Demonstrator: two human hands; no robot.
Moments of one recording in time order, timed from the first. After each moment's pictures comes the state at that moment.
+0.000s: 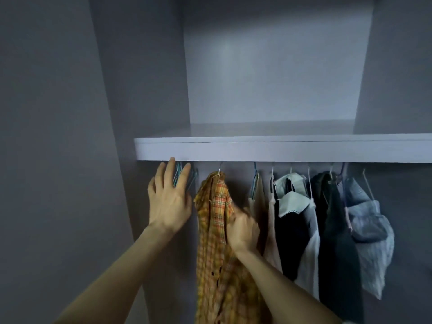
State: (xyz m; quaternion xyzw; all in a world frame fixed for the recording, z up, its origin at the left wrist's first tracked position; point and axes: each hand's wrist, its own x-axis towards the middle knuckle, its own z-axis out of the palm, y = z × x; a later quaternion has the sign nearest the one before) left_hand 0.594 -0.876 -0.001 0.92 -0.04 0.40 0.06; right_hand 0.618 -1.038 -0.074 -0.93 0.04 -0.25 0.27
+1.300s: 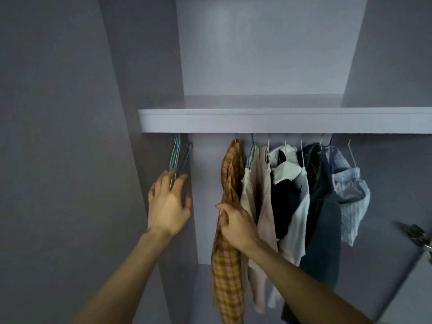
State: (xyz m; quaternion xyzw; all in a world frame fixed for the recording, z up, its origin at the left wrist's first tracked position) left_hand 0.528 -0.841 -0.046 0.93 -0.07 0.31 0.20; right_hand 0.530 -1.012 -0.096 -0.93 -0.13 -0.19 0.29
